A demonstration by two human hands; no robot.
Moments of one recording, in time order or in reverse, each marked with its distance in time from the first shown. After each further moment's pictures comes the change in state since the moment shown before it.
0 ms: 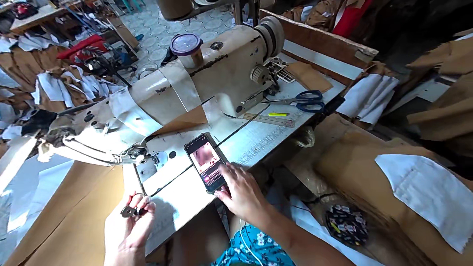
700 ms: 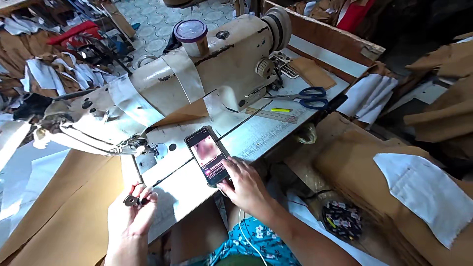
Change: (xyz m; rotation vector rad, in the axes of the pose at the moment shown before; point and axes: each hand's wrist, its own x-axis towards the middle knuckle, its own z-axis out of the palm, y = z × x) left_hand 0.004 -0.004 -0.003 -0.002 0.007 -0.001; right_hand 0.001 0.003 0.001 -0.016 0.016 -0.008
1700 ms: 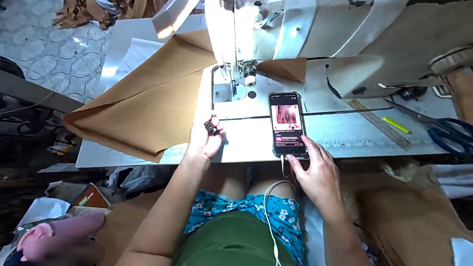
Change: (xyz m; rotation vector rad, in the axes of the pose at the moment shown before) left_hand -0.003 -0.009 -0.018 -0.133 0.089 -0.047; right_hand 0.002 0.014 0.011 -0.182 0.224 -0.155
